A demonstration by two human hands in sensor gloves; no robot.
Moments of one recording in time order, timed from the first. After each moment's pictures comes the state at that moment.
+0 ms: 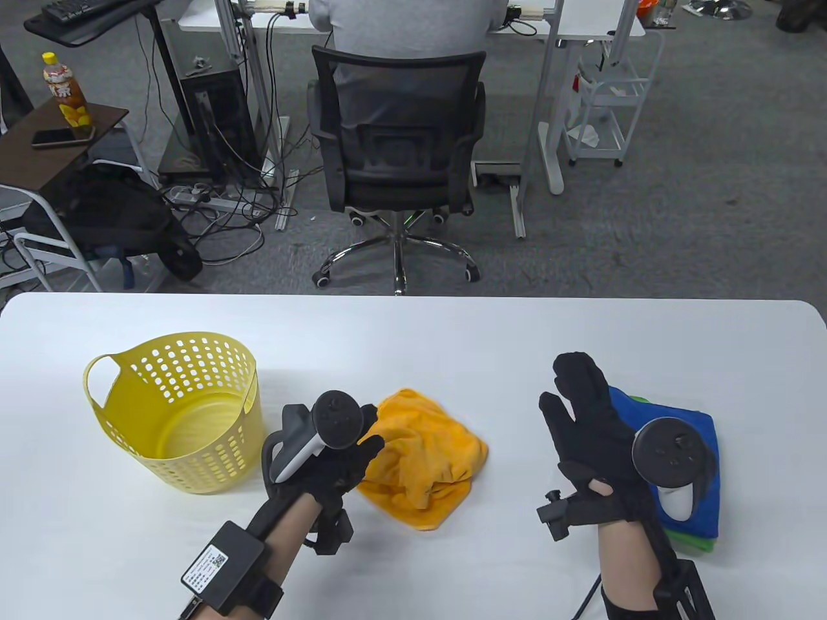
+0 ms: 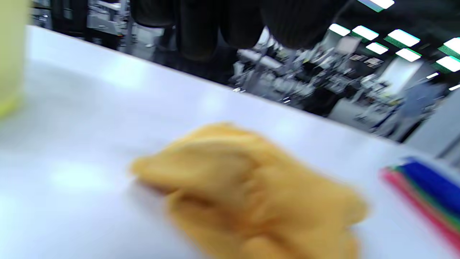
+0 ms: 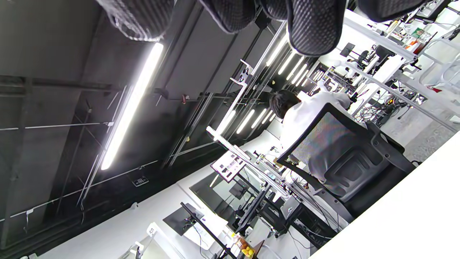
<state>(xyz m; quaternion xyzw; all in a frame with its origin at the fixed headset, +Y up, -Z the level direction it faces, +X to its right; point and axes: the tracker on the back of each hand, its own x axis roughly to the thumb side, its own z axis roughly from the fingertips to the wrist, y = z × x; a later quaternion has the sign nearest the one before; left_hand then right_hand) -0.159 -0.705 -0.352 -0.13 -0.01 0.14 0.98 0.208 -0.613 -0.309 0.13 -0.16 0.85 0.49</state>
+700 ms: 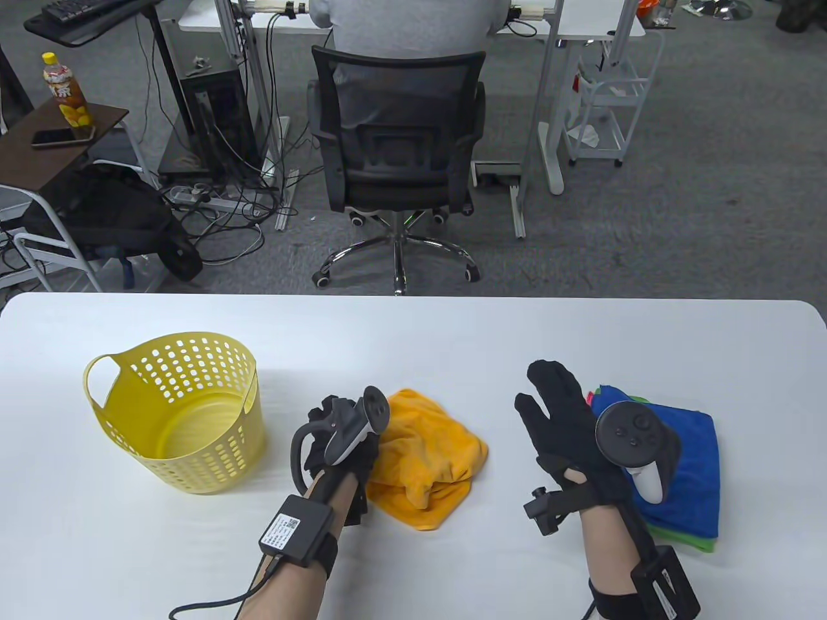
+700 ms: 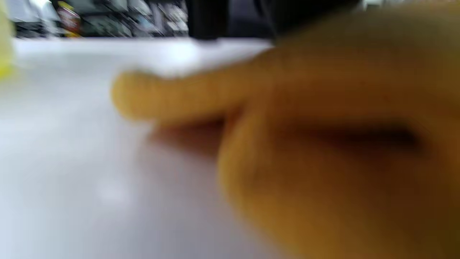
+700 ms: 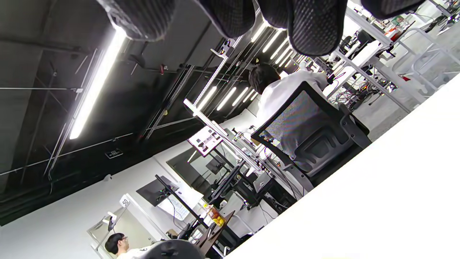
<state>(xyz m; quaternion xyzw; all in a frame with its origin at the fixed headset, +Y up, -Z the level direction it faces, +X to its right) -0.116 -0.790 -0.415 -0.16 0.02 -0.01 0.99 0.195 -0.638 -0.331 0.12 -0.10 0.88 0.45</state>
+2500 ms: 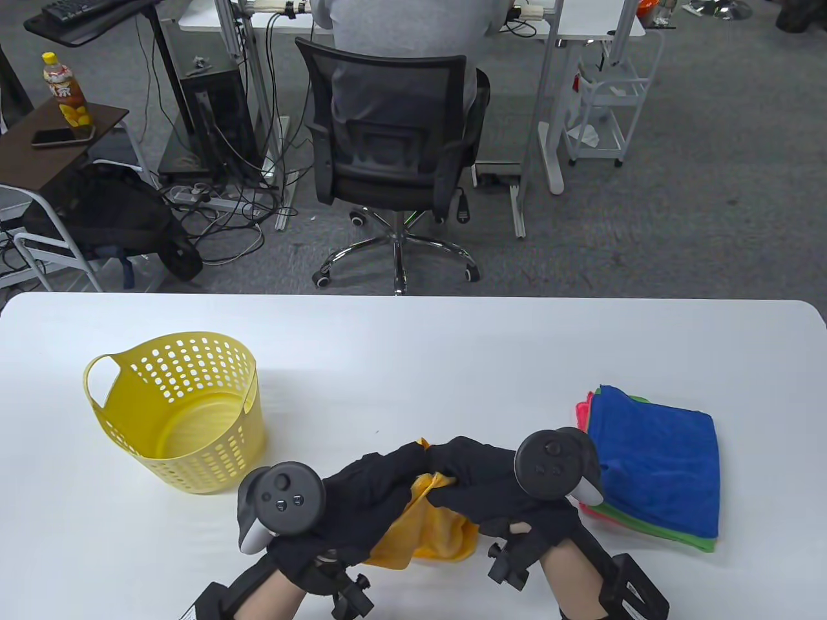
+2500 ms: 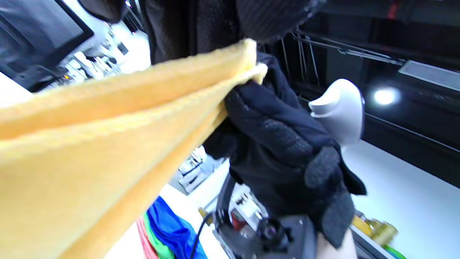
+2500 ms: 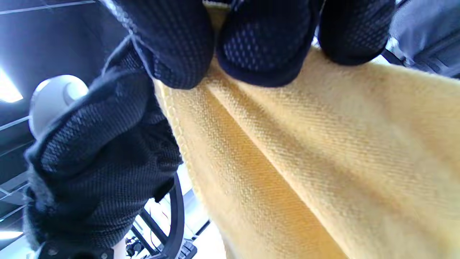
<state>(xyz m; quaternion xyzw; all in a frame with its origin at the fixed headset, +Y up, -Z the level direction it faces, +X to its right) -0.136 -0.633 -0.256 -0.01 -0.32 0.44 0.84 0.103 -0.624 -0.290 0.39 0.01 0.83 0.41</state>
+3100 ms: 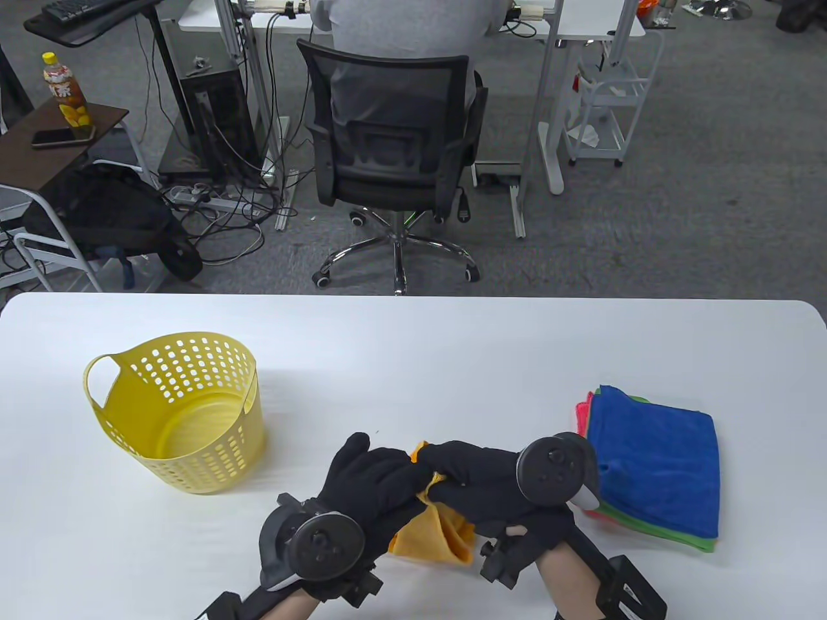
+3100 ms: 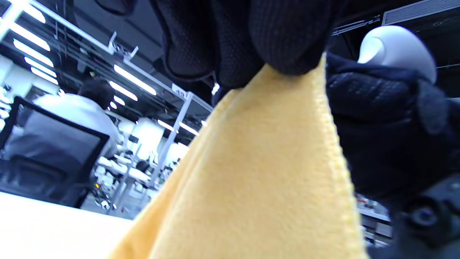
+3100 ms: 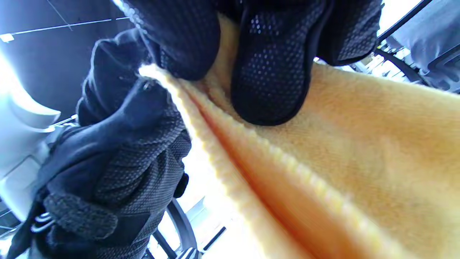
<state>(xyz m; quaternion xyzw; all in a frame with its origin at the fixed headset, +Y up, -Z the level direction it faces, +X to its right) -0.120 -0.634 -0.234 0.20 -0.25 0.26 0.91 0.098 -0.629 -0.289 0.37 -0.02 0.82 0.43</state>
